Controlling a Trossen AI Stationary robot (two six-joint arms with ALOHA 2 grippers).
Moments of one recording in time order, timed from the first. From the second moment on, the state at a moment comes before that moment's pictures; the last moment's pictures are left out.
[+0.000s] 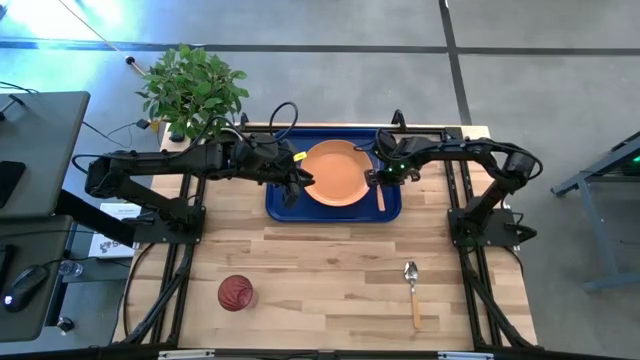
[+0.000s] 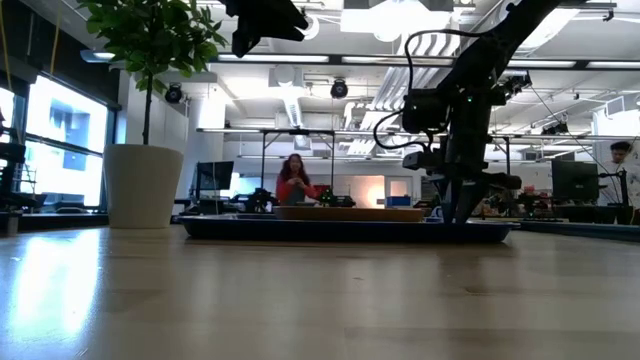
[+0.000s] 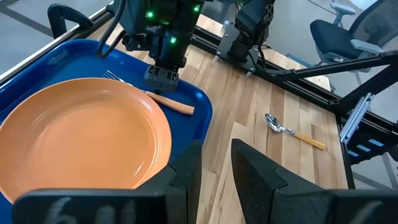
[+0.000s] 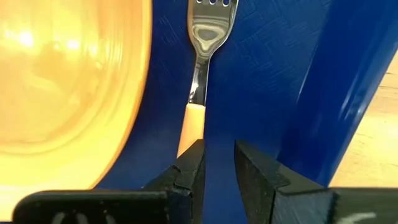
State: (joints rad) left arm 0.13 1.32 1.19 -0.40 0.02 -0.35; right arm -0.55 1.64 0.90 -0.63 -0.11 0.81
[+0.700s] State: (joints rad) left arm 0.13 1.32 1.19 -0.40 0.02 -0.36; right arm -0.55 1.64 0.90 -0.62 -0.13 0.94
